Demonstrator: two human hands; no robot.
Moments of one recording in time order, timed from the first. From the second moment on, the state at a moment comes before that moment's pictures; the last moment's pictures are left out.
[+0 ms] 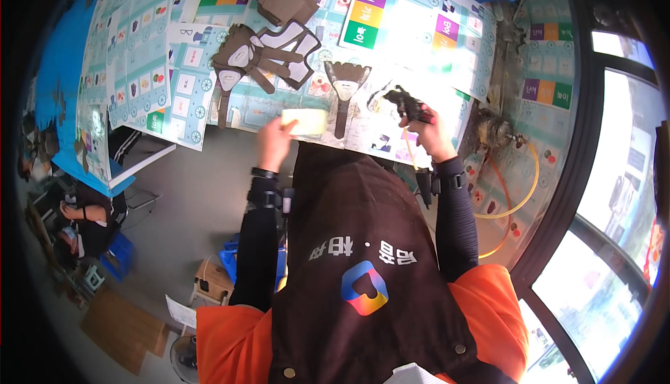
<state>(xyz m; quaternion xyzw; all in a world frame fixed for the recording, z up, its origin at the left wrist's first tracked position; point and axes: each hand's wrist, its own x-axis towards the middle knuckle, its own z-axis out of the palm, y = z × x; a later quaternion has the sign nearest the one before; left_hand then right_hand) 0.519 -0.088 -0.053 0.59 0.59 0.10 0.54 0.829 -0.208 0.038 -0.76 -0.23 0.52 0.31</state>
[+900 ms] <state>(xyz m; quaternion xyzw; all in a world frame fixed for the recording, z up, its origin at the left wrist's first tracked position) 0.618 -0.123 0.069 0.83 0.36 -0.02 0.42 0.890 -0.338 0.018 -0.73 -0.15 0.37 0.55</state>
